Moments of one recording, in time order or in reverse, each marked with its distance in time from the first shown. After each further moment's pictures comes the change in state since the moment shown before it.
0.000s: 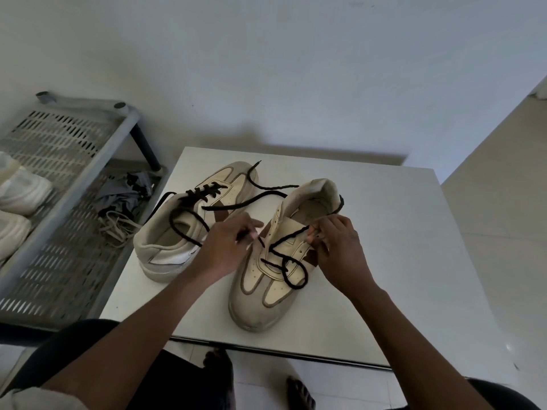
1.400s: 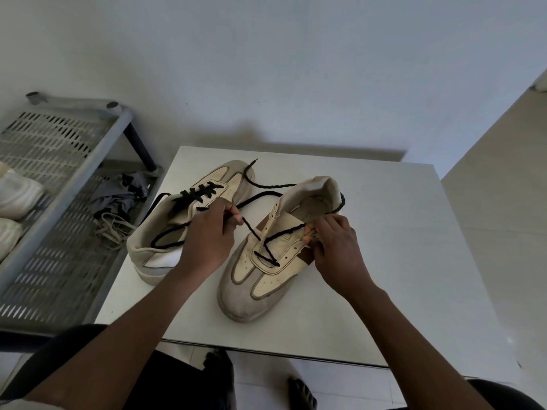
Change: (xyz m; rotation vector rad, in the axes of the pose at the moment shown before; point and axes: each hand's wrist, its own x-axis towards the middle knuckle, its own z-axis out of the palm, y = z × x) left_hand 0.010 -0.005 -0.010 0.154 0.228 0.017; right_hand -0.001 -0.004 -0.001 -0.062 -0.028 -0.026
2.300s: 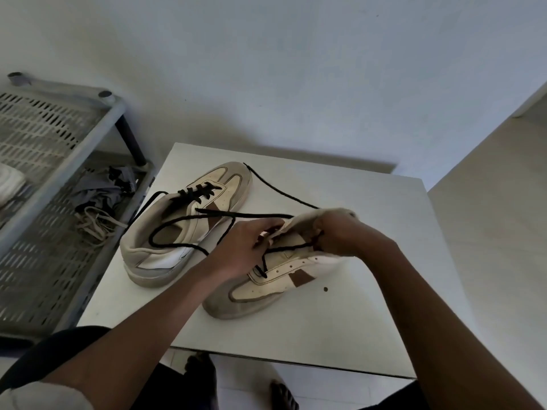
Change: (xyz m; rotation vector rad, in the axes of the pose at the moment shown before) left_hand 0.001 0.020 0.024 -0.115 -0.372 0.140; right_hand 0.072 -0.026 -0.046 -0.528 -0.801 0.246
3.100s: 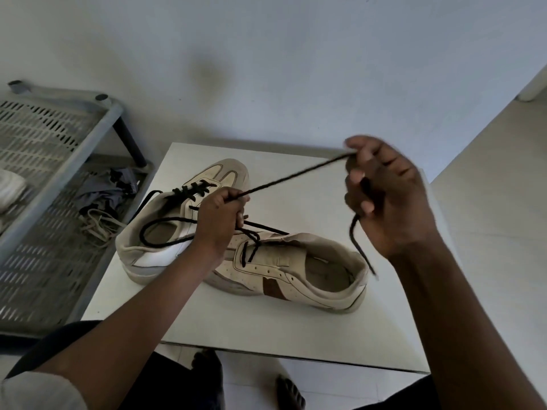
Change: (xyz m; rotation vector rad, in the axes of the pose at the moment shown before) left_hand 0.014 0.018 -0.017 -0.756 0.440 -0.388; right_hand -0.075 0.015 -0.029 1.821 0.510 -0.698
